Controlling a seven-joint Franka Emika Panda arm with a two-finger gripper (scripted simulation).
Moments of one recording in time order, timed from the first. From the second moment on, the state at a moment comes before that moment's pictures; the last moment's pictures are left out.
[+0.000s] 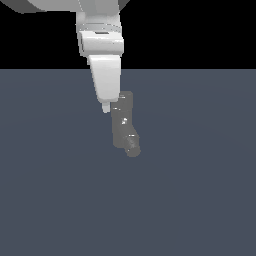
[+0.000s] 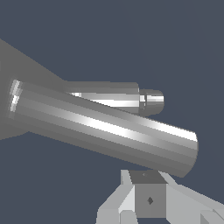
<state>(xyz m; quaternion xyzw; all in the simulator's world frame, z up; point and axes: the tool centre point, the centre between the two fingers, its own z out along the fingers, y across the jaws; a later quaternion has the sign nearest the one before) -0.087 0.056 0.202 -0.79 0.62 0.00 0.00</state>
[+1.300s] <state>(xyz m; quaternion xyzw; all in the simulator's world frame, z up) -0.070 -0.032 0.202 -0.79 0.61 0.00 0.00</state>
